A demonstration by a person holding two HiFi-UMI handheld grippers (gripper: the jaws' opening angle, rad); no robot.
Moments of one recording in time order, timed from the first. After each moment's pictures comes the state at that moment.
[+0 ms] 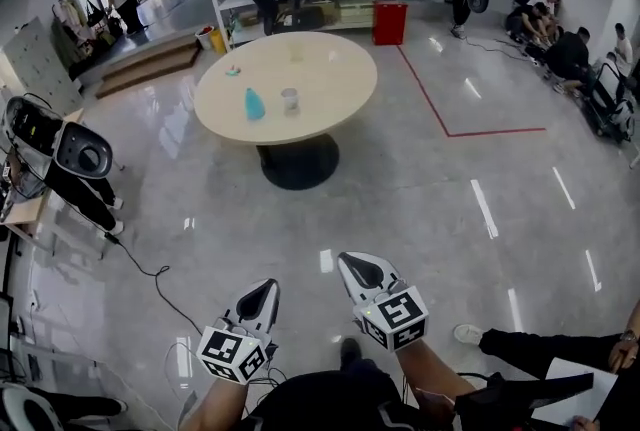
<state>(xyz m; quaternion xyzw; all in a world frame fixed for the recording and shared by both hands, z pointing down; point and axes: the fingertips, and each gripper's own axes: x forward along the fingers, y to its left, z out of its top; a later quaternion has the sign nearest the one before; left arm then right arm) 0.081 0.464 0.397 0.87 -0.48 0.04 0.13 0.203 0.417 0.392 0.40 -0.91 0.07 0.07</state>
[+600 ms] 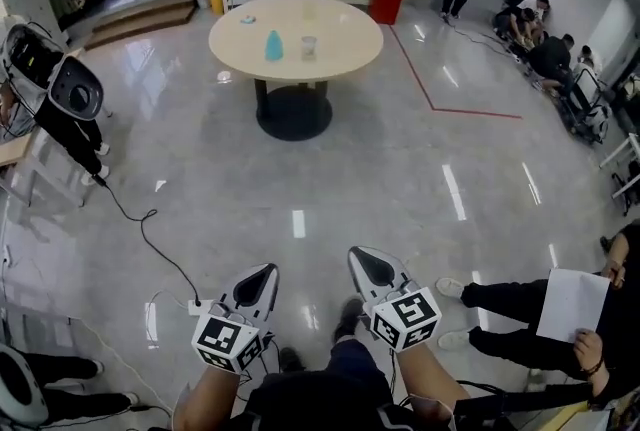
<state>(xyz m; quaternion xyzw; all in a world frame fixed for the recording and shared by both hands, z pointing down) -0.014 0.658 0.423 0.88 -0.45 0.02 0.14 0.125 0.627 0.415 0.45 -0.89 0.09 0.08</state>
